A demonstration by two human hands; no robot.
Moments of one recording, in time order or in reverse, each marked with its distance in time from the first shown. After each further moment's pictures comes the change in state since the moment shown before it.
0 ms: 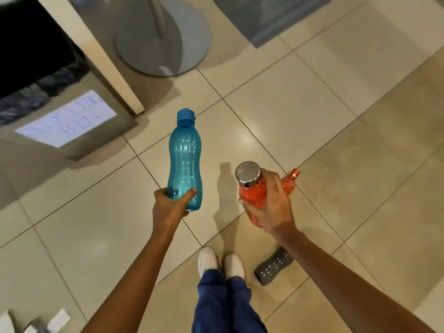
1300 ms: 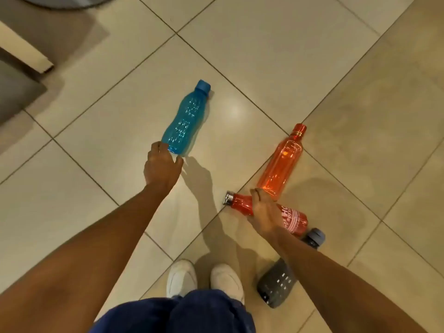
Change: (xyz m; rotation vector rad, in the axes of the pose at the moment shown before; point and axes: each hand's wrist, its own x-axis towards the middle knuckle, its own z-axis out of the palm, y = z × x) left_hand 0.242 -0.178 0.227 0.909 0.011 0.511; right_hand -0.043 0.333 0.220 -0.500 -0.466 0.364
